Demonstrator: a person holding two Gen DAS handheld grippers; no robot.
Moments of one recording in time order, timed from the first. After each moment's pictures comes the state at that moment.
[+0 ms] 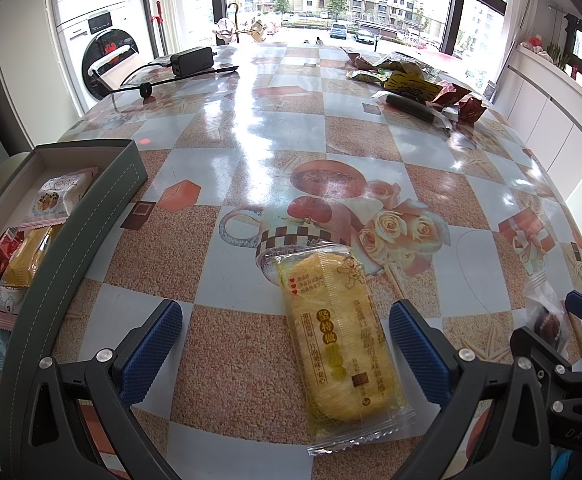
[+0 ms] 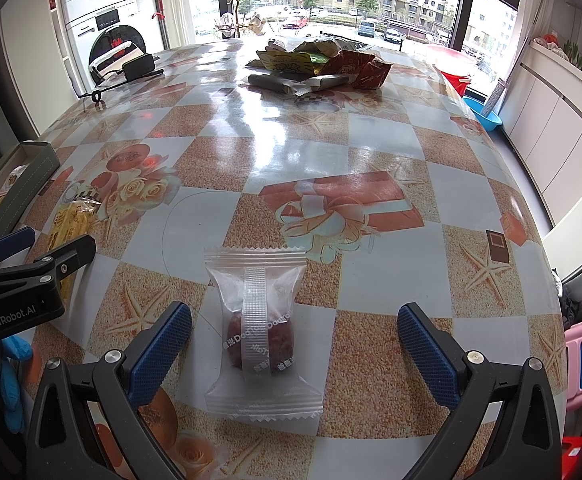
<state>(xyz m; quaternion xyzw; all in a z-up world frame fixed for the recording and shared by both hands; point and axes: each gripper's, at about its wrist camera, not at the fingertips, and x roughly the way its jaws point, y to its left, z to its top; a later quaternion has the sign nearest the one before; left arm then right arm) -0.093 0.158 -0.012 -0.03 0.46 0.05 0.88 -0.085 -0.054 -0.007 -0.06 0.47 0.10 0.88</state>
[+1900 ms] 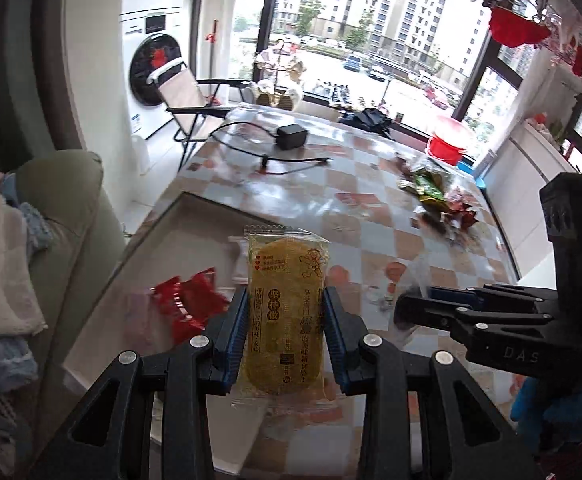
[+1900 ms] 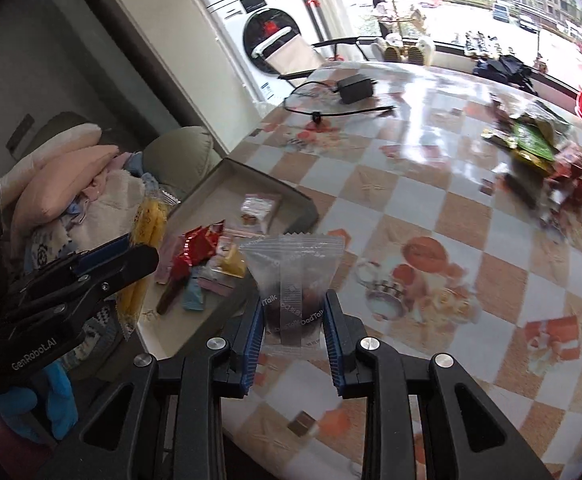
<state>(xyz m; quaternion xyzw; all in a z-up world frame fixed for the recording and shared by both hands) -0.174 0.333 0.148 -0.12 0.42 0.07 0.90 -0.082 0.145 0.123 -0.02 0.51 0.38 0.77</state>
